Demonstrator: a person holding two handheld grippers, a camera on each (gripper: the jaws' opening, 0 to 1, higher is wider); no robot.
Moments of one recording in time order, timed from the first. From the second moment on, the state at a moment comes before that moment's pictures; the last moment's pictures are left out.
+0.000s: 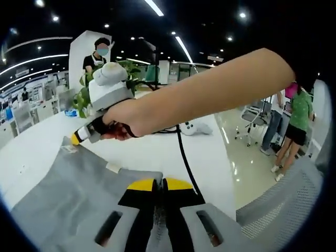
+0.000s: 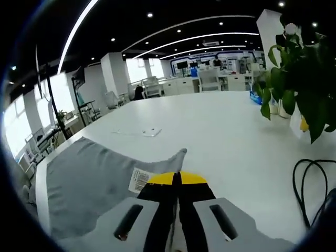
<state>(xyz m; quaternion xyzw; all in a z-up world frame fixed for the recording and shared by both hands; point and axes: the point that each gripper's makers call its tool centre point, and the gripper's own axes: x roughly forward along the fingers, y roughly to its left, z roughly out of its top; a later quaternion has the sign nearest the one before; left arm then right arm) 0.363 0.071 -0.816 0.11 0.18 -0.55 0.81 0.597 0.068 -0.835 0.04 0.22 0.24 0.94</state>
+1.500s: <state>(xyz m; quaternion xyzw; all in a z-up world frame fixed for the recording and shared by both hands) 0.354 0.201 -0.658 0.09 0.04 -0.50 0.86 0.595 0.197 -0.671 0.09 0.13 0.28 0.95</state>
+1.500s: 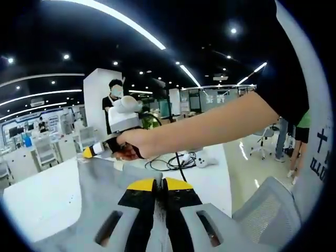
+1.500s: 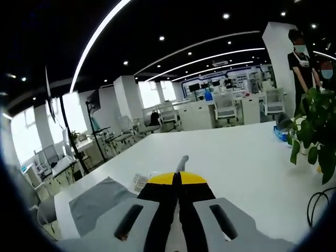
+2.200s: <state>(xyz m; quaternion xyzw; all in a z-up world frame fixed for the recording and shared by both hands) 0.347 0.296 -0.603 0.07 -0.01 -0.44 0.89 0.594 0.288 -0.613 0.07 0.10 0.32 0.94</state>
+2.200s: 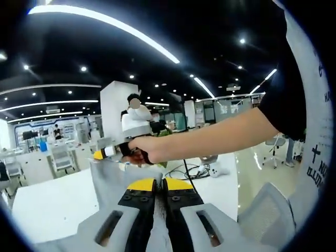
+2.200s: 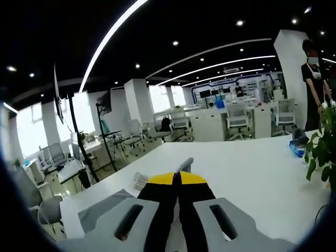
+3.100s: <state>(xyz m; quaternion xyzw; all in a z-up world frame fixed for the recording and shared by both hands) 0.349 0.430 -0.574 0.05 -0.05 -0.32 0.94 0.592 0.412 -0.583 0.08 0.09 0.39 0.91</state>
